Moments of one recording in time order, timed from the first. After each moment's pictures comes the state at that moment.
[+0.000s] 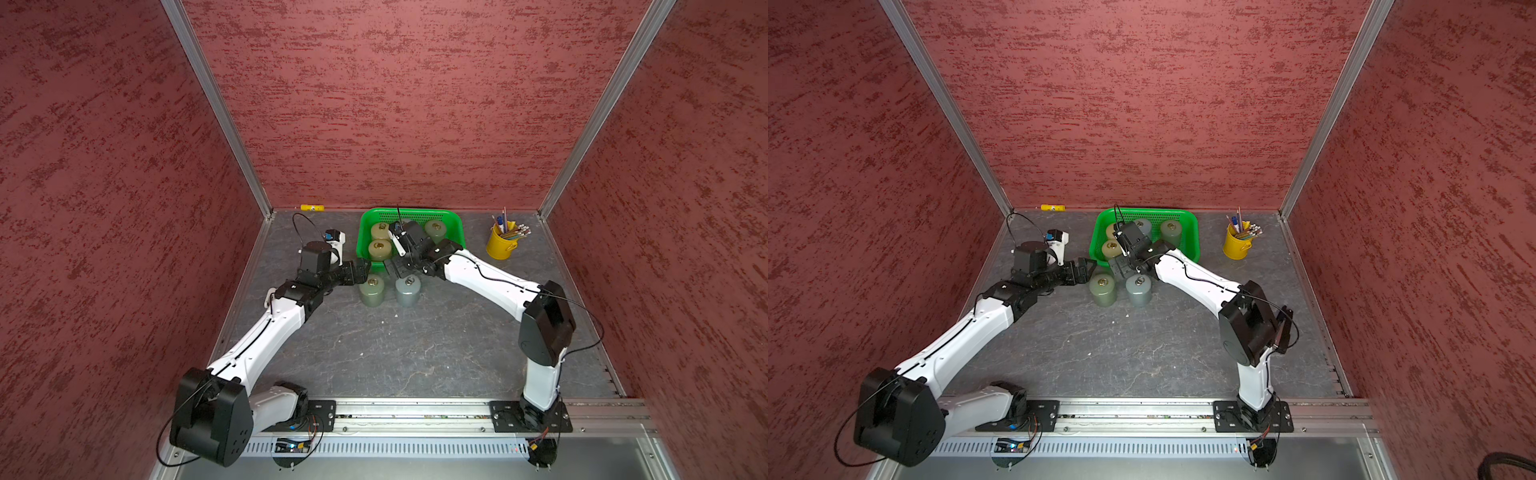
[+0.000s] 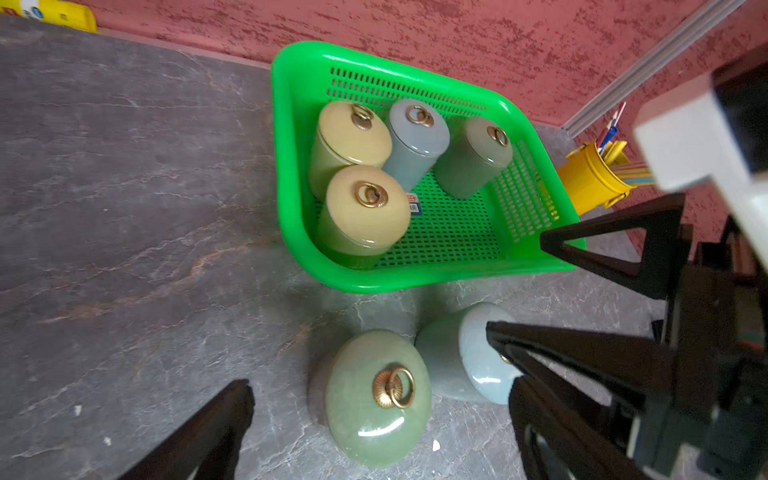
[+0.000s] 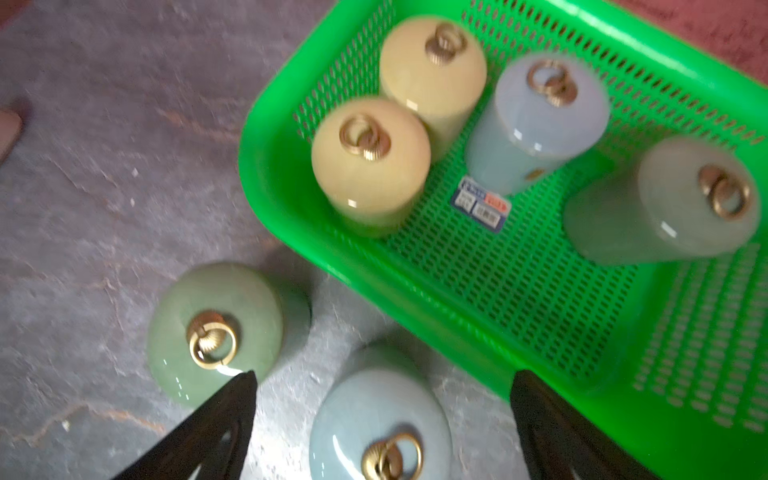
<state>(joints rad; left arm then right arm) -0.25 1.18 0.84 -0.23 0.20 -0.36 0.73 1.95 1.74 -0.64 0.14 0.15</state>
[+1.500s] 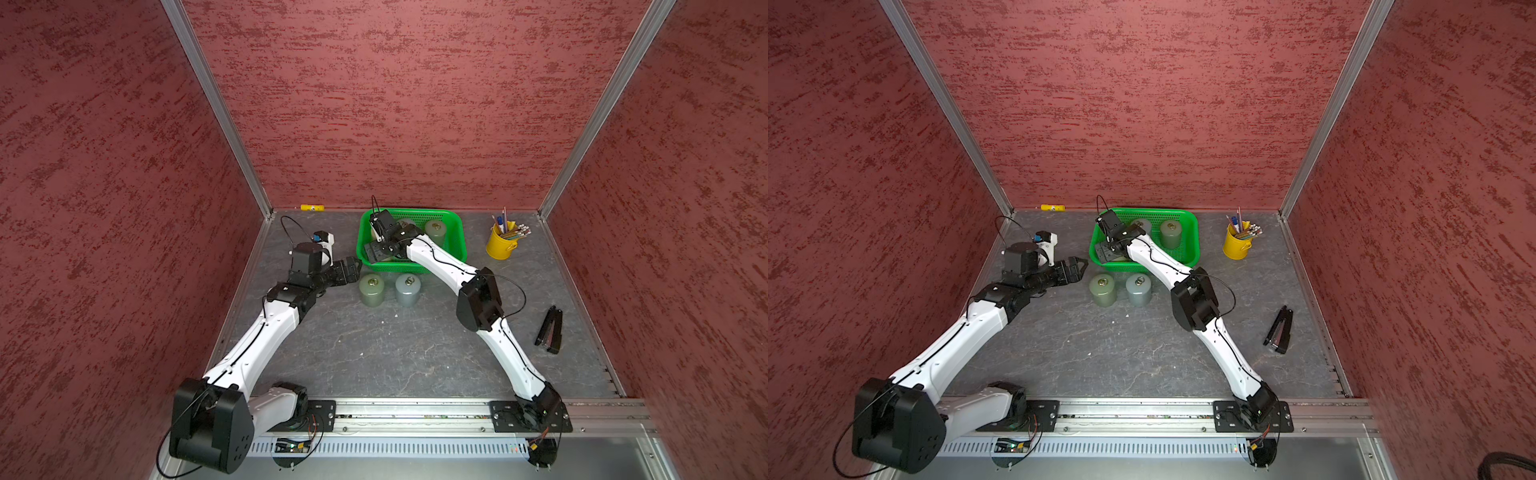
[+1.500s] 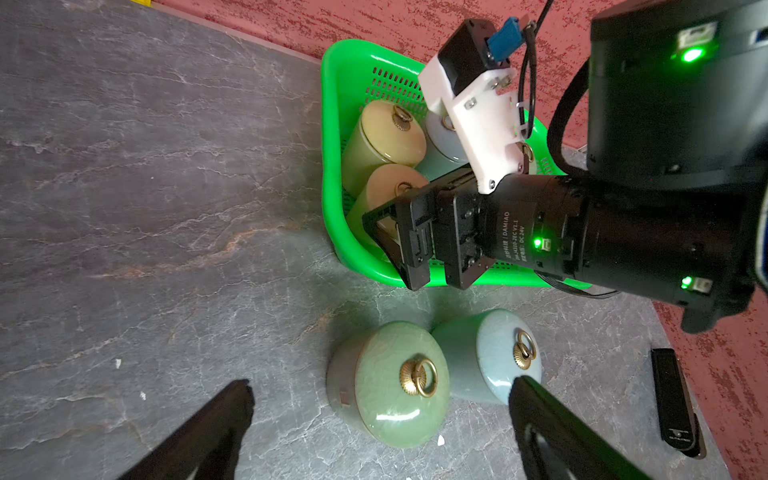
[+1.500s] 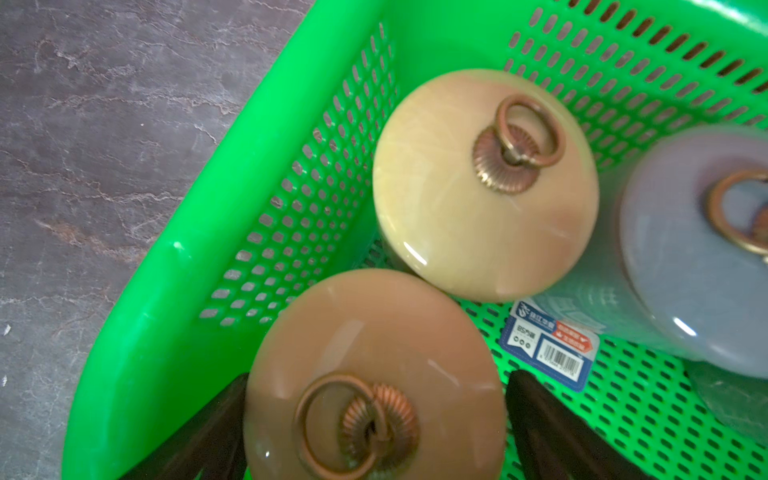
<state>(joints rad) -0.21 1.16 0.83 -0.27 0.21 -0.40 0.69 2.54 2.44 -0.83 0.13 0.21</state>
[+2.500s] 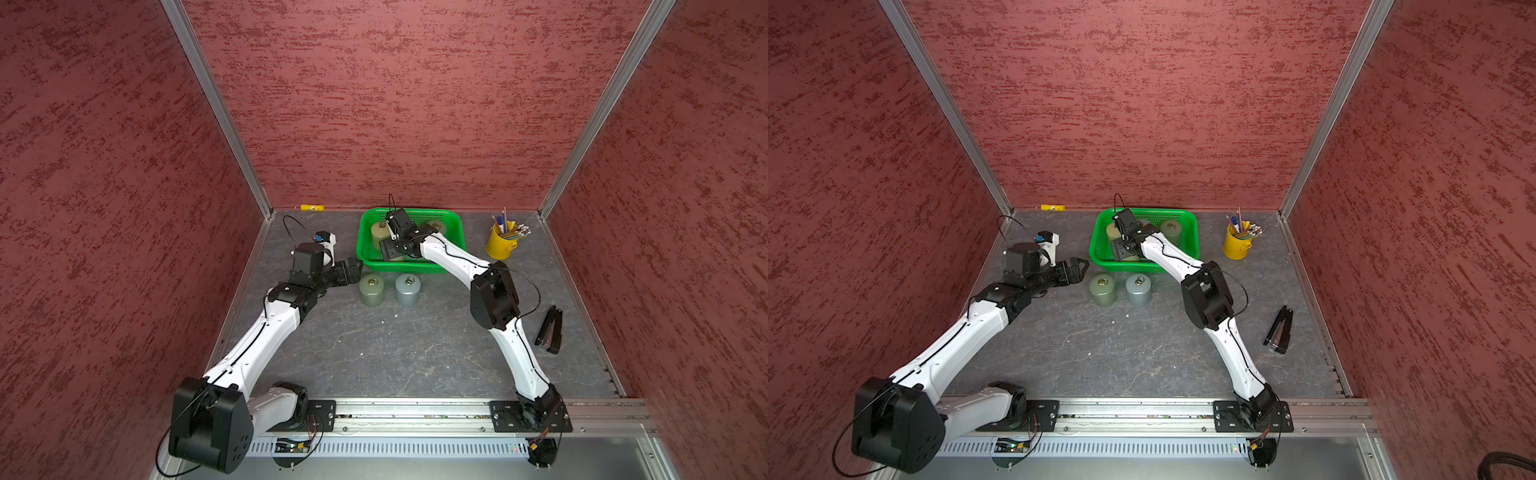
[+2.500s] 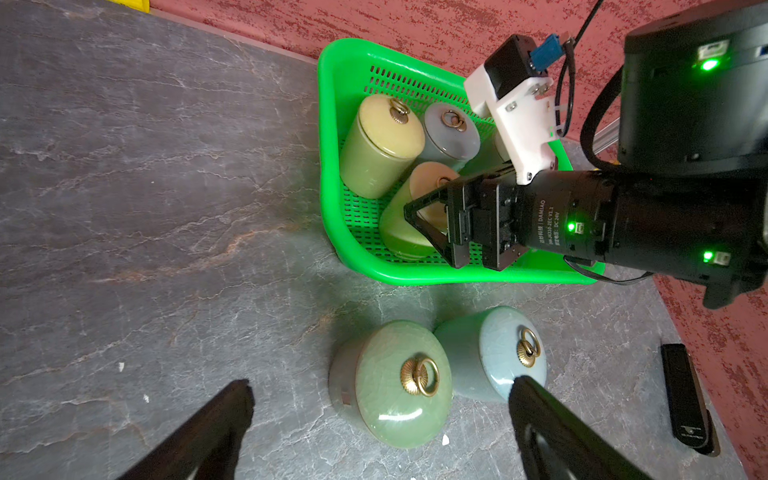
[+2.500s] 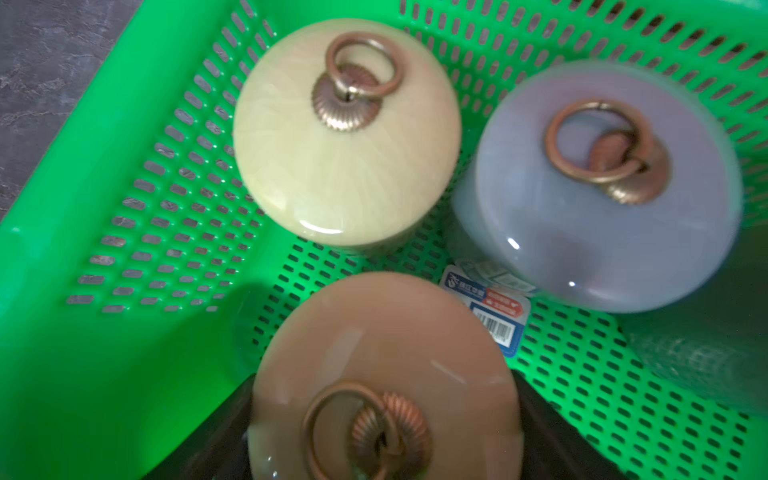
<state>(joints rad) -0.23 1.17 0.83 -0.27 0.20 -0.38 0.62 2.39 2.15 -0.68 0.11 0.23</state>
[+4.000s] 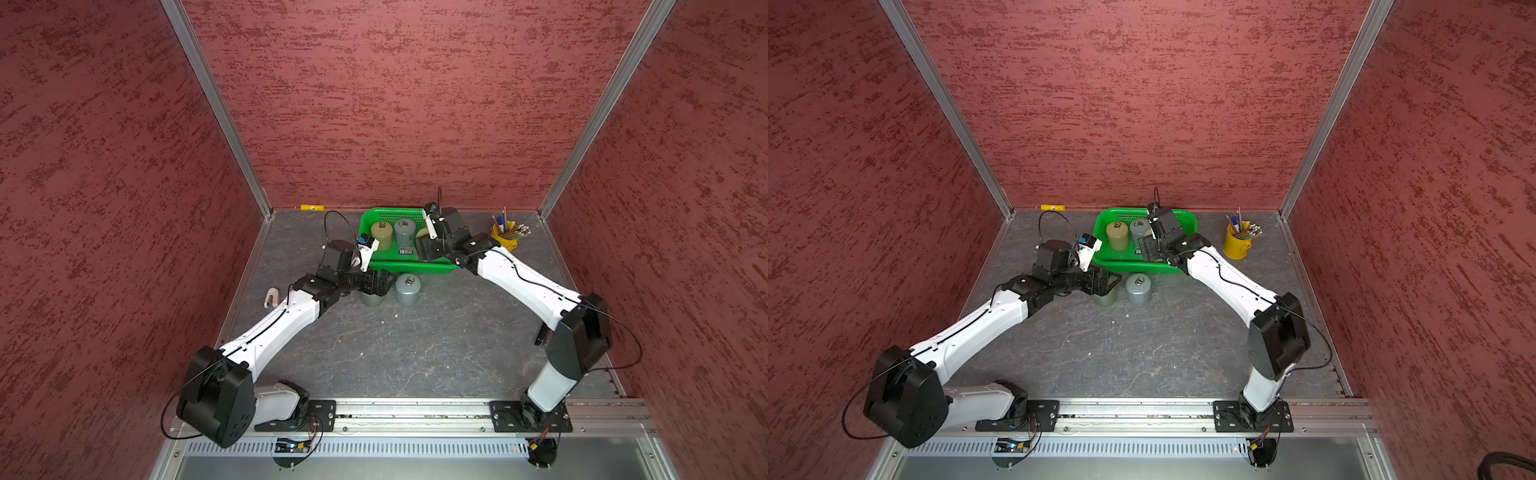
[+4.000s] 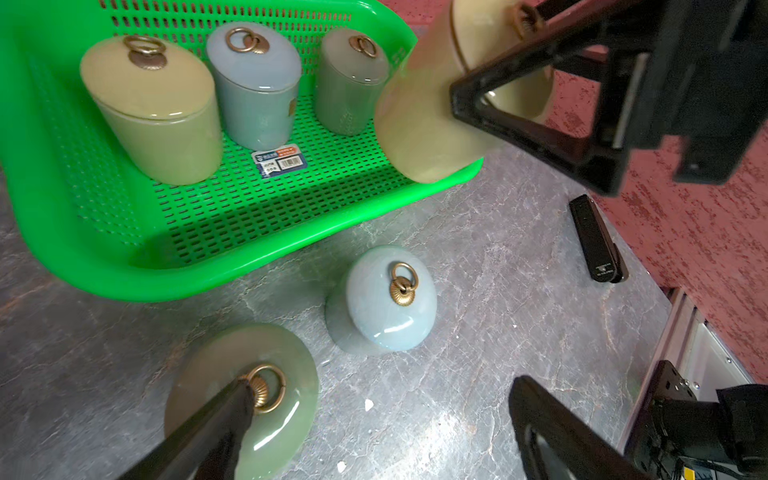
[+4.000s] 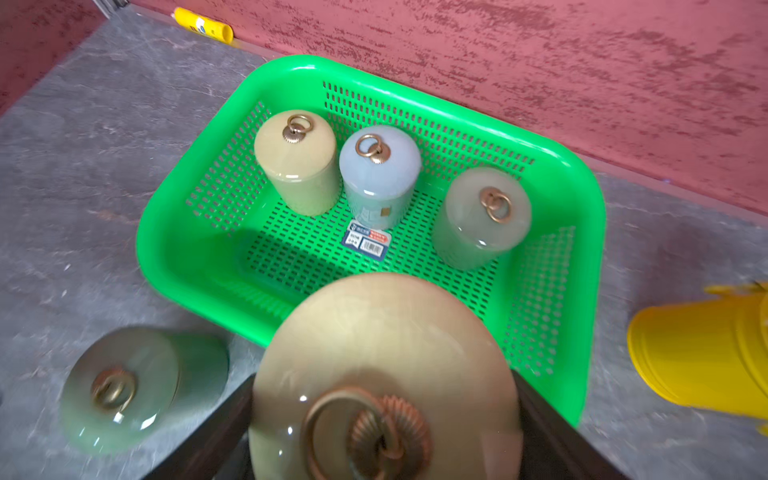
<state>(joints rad) -0.45 1.29 0.91 -0.25 0.37 -0.20 0.59 1.64 1.46 -0.53 0.18 0.14</state>
